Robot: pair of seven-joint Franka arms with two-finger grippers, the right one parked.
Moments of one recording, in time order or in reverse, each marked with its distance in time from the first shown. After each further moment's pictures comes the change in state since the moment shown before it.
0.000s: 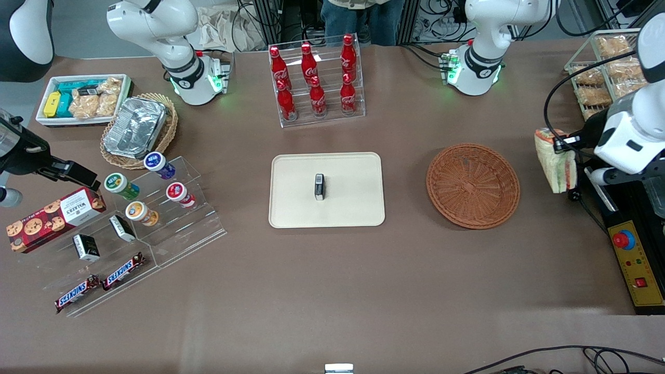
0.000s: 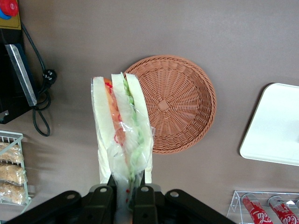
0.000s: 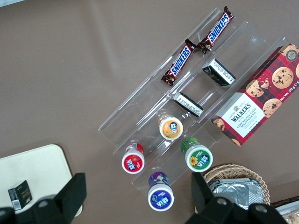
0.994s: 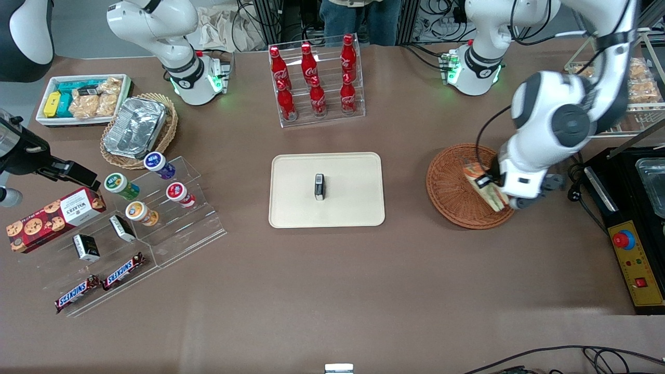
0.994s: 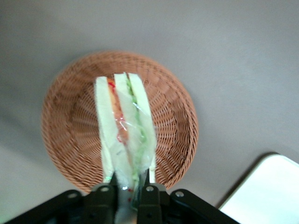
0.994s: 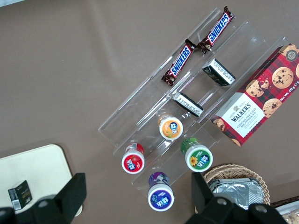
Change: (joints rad) arm -0.087 -0.021 -0.059 -0.453 0.003 0.535 -0.451
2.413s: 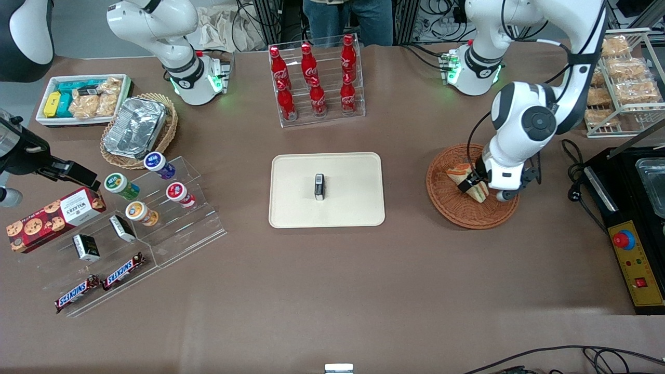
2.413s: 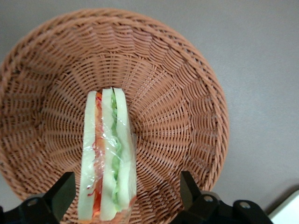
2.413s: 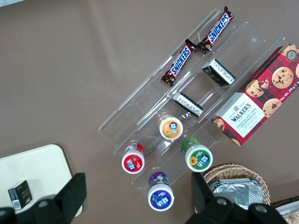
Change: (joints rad) arm 0.005 0.007 -0.051 -0.400 -0.028 0.486 -0.212
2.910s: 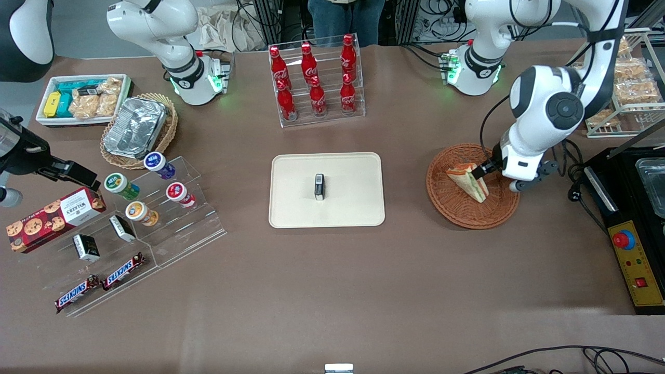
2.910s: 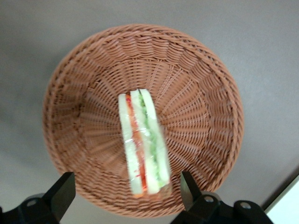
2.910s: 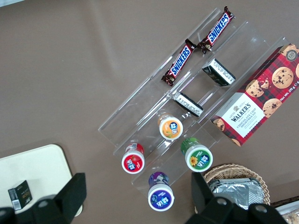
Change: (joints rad) arm 0.045 -0.098 0.011 0.025 0.003 -0.163 0.150
